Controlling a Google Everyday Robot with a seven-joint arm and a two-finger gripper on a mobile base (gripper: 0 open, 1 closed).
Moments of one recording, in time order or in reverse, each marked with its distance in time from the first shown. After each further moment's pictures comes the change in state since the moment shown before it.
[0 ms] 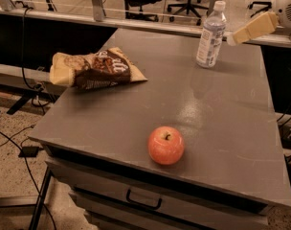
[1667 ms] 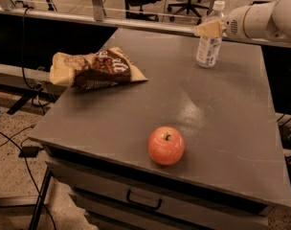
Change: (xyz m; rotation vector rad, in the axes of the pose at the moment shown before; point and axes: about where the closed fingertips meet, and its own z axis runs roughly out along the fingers) arm -0.028 -0.007 0.129 0.035 -0.234 0.269
